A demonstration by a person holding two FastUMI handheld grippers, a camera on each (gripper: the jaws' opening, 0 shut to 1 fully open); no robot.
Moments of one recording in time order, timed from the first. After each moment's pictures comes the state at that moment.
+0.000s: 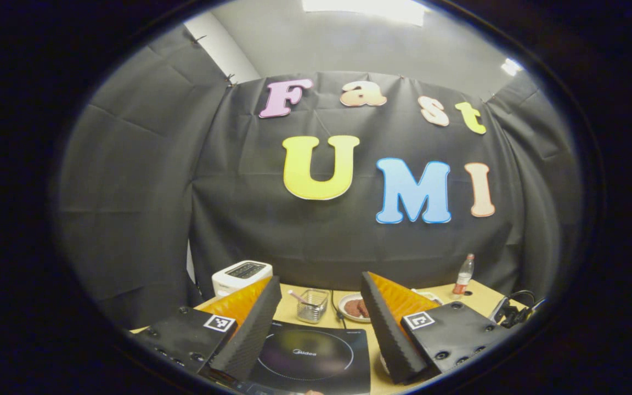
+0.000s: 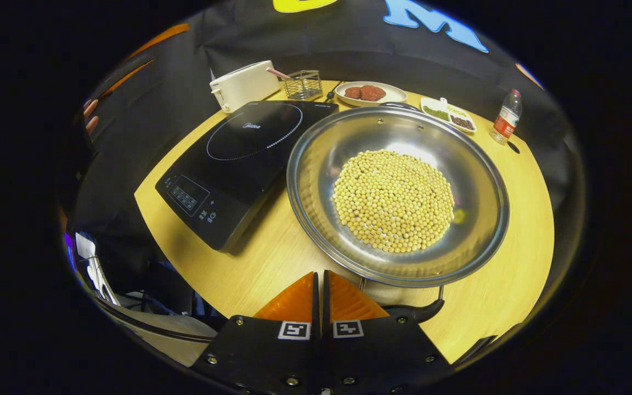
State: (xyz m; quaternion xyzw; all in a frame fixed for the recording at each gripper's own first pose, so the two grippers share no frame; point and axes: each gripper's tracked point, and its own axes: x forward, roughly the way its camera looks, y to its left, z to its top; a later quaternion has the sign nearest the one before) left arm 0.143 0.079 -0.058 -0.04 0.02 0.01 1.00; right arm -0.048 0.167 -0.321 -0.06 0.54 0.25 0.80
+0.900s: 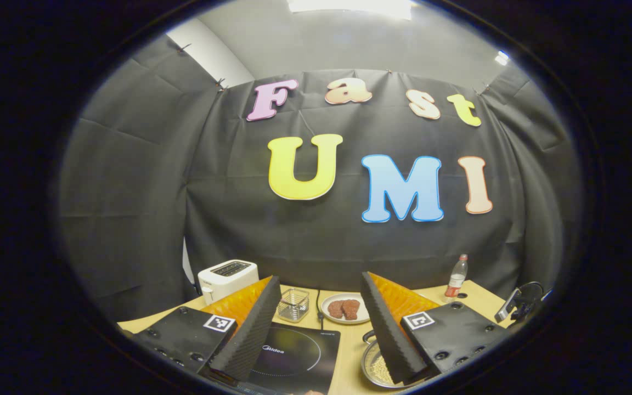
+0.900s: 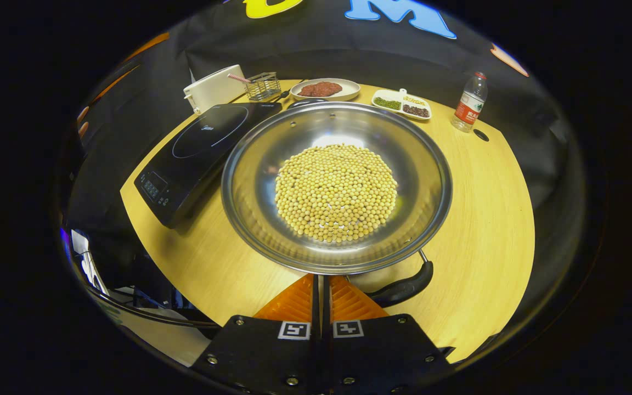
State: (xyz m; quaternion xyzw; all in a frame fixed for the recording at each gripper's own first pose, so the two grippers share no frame) left arm 0.146 -0.004 -0.052 -0.02 0.03 0.03 1.00; right arm -0.017 0.055 -0.329 -0.07 0.54 0.23 0.81
